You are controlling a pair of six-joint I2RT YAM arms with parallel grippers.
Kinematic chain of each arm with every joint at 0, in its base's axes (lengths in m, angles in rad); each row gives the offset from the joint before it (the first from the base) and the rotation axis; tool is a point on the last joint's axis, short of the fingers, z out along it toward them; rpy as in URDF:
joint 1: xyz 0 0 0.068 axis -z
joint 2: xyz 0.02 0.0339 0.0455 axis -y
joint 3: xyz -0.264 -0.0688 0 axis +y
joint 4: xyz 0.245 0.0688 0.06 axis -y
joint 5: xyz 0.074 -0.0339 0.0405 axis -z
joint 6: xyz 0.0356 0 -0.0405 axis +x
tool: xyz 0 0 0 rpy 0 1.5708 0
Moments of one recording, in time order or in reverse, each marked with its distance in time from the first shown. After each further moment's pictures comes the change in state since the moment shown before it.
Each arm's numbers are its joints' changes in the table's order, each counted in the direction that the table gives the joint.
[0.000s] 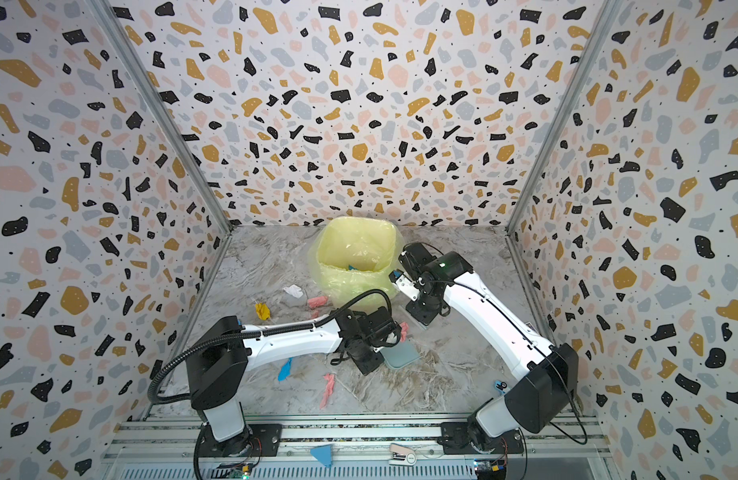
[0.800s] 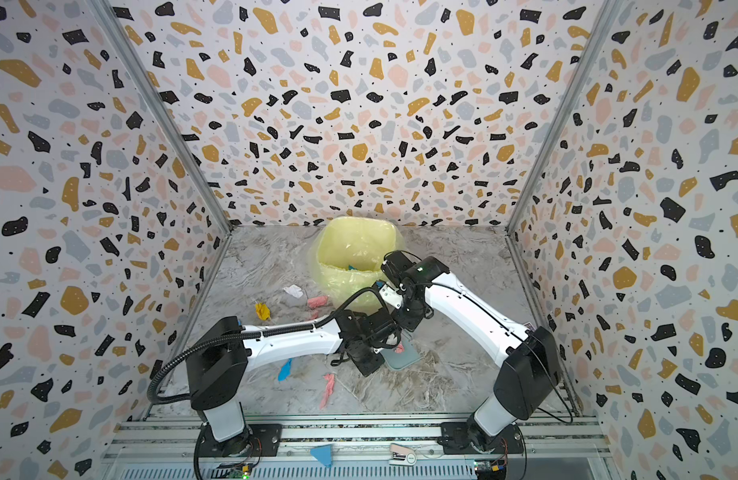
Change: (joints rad) left arm 0.000 0.000 0.000 -0.005 0.003 -0.010; right arm -0.093 -0.089 0.014 0.045 -0.113 -0.012
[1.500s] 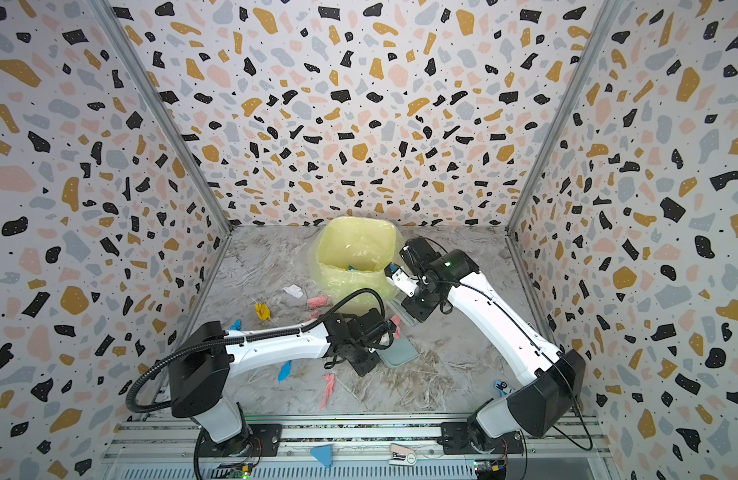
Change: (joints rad) left arm -0.001 0.107 0.096 0.089 -0.028 -0.031; right arm 0.085 0.119 -0.071 -0.035 -0.028 -0.001
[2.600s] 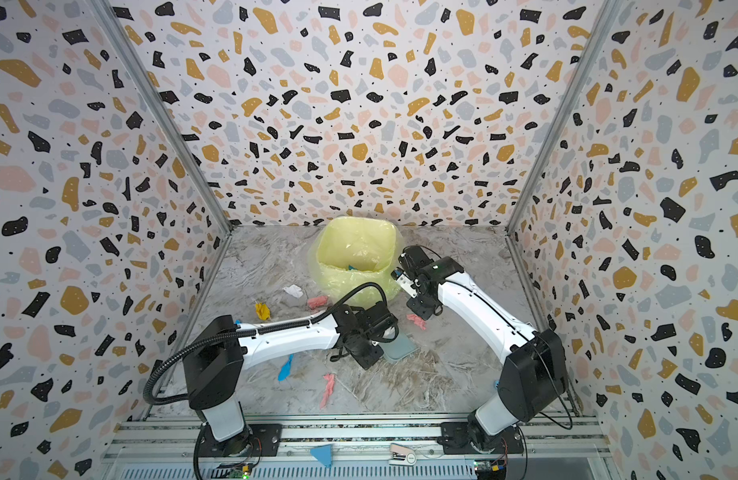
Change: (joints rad) left arm -0.030 -0.100 -0.123 -0.110 -0.014 -0.034; right arm 0.048 -0.087 0.175 0.198 0.222 -0.041
